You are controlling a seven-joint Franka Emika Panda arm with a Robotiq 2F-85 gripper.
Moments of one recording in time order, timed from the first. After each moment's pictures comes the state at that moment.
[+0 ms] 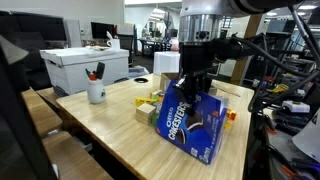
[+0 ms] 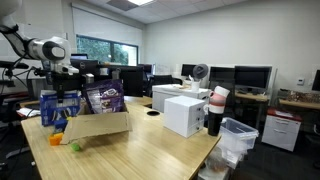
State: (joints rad) arm 0.33 0.03 0.27 -2.34 0.06 2.31 0.89
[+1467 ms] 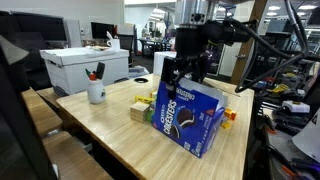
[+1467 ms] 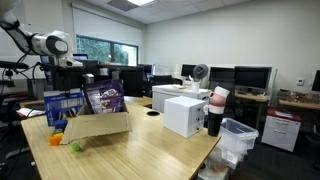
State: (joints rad) arm 0.32 0.00 0.25 -2.30 -0.01 2.29 0.88
